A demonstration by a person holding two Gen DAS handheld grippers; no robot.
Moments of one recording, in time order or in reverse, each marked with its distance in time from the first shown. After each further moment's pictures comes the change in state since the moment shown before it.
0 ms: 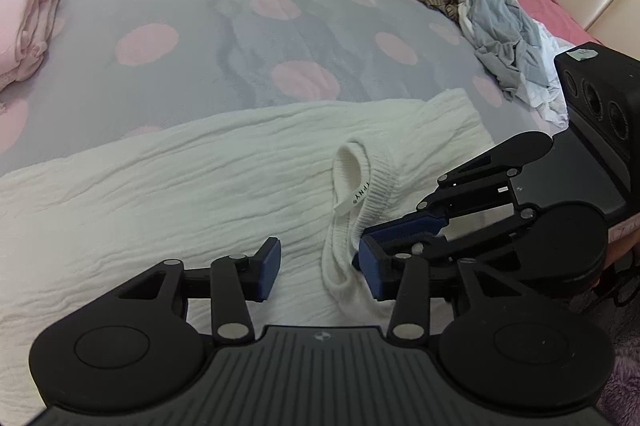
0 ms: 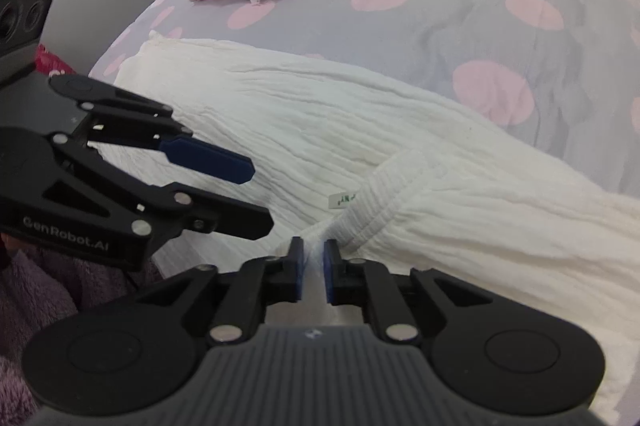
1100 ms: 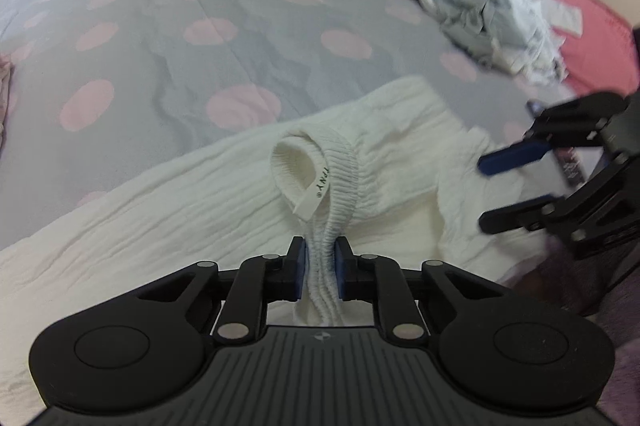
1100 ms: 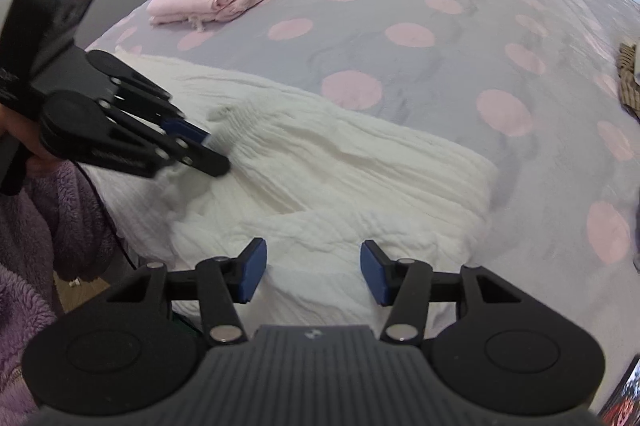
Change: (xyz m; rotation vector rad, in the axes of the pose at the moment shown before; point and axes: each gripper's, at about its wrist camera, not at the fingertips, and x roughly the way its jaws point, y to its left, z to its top) left arm 0.007 -0.045 0.017 0.136 -0.004 -0.003; right arm -0.090 -0.048 -0.070 0.022 -0.127 -0.186
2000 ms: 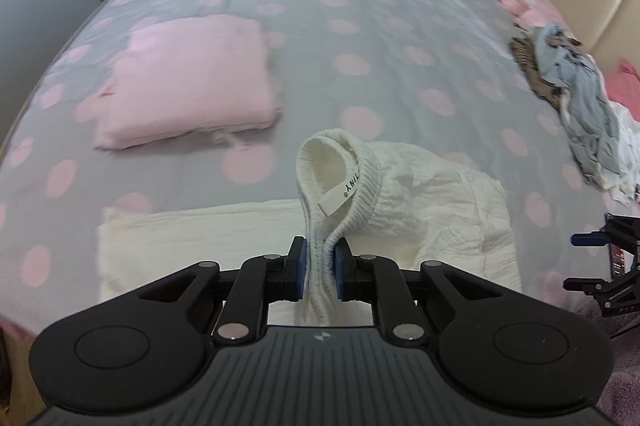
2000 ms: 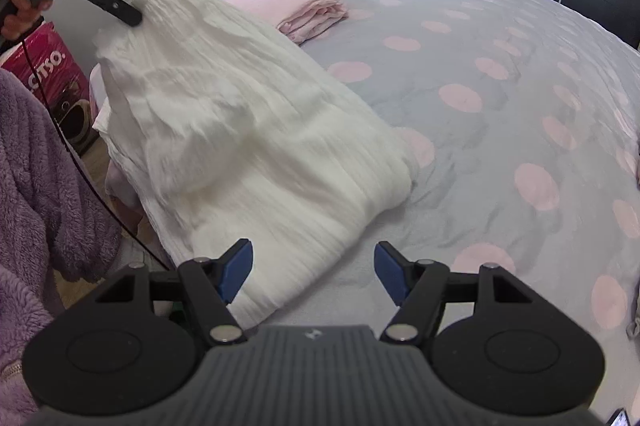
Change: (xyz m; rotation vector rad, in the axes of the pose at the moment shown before) left arm -0.203 0.151 -0.013 -0.337 -0.047 0.356; right arm -0.017 0.058 0.020 -0.180 -0.058 0.034
